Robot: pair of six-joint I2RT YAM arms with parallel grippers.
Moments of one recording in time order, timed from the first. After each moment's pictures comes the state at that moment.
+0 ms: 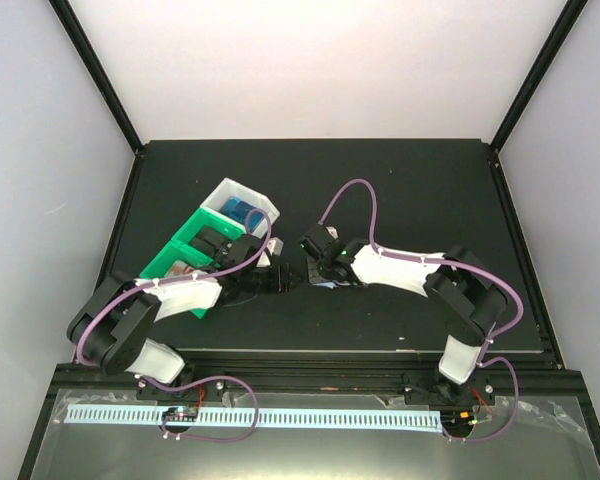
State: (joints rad) left arm -0.59 1.44 0.56 0.09 0.37 -0.72; right arm 0.87 1.78 1.10 -0.43 0.17 0.66
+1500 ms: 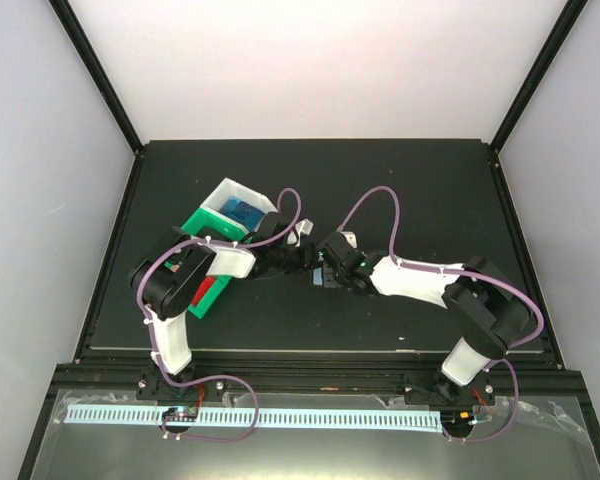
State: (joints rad) left arm -0.59 1.87 0.86 0.33 0.64 -0.81; right arm 0.84 1.64 0.89 -0.31 0.23 0.71
